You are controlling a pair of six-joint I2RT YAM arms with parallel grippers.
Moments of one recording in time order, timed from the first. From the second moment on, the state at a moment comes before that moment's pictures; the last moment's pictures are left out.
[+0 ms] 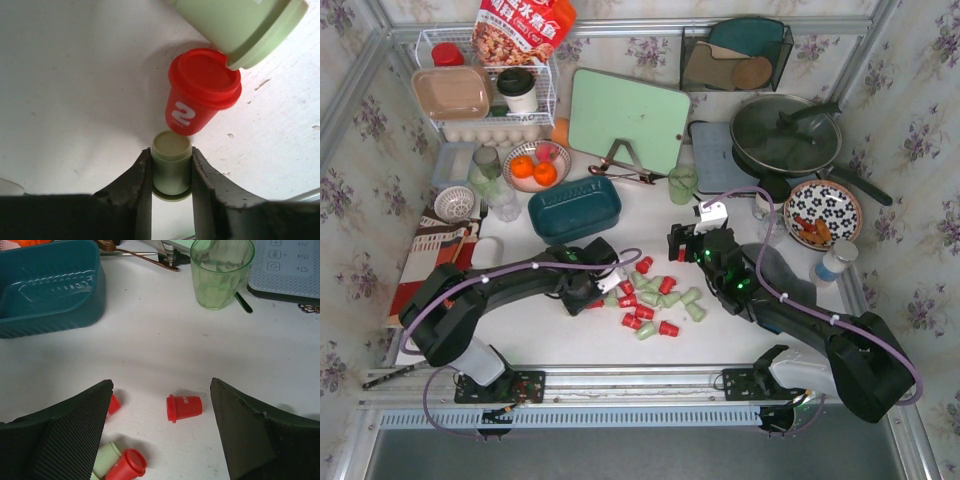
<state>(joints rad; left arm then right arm) -0.82 1.59 0.90 -0.75 -0.06 0.25 0.63 1.18 0.50 0.42 0.30 0.21</state>
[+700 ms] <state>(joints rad) -0.65 1.23 0.95 -0.52 -0.13 0.21 0.63 1.23 0.50 0.42 0.30 0.21</state>
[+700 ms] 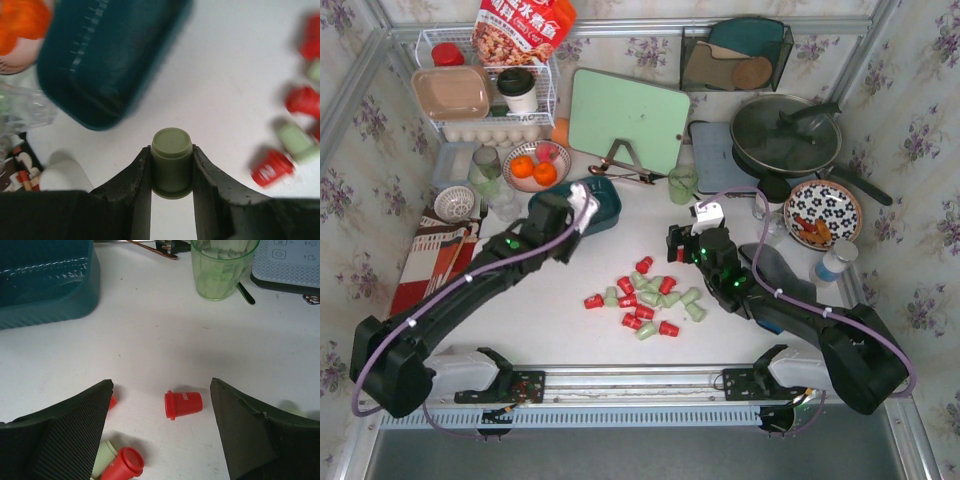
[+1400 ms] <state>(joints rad) -0.27 1.72 1.18 -0.15 -0.07 -0.04 0.63 1.26 0.52 0.41 0.31 0.21</state>
